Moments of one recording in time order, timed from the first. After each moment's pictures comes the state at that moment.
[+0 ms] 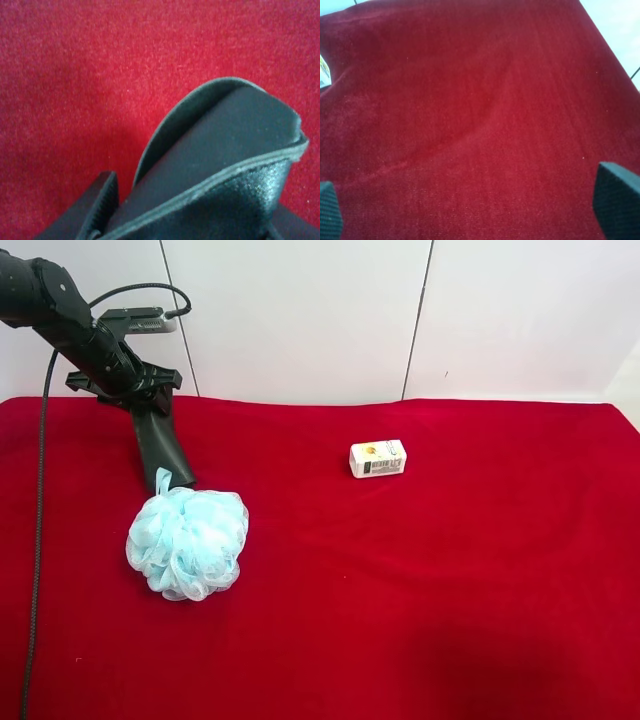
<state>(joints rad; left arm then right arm) -0.04 2.13 -1.58 -0.23 0.58 0.19 -0.06 0.00 -0.48 -0.08 1.06 0.09</state>
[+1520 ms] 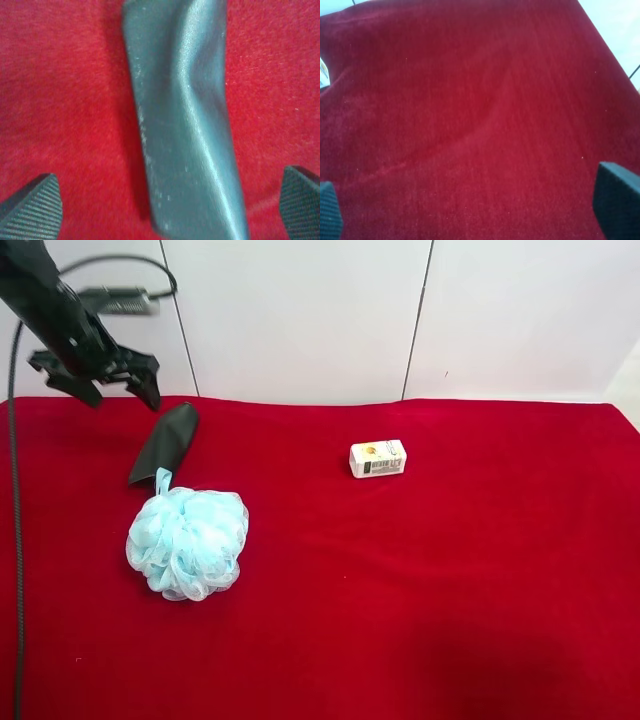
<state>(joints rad) -0.04 1.97 -1.58 -0.13 0.85 0.14 -0.06 0.00 -0.48 -0.08 1.06 0.09</state>
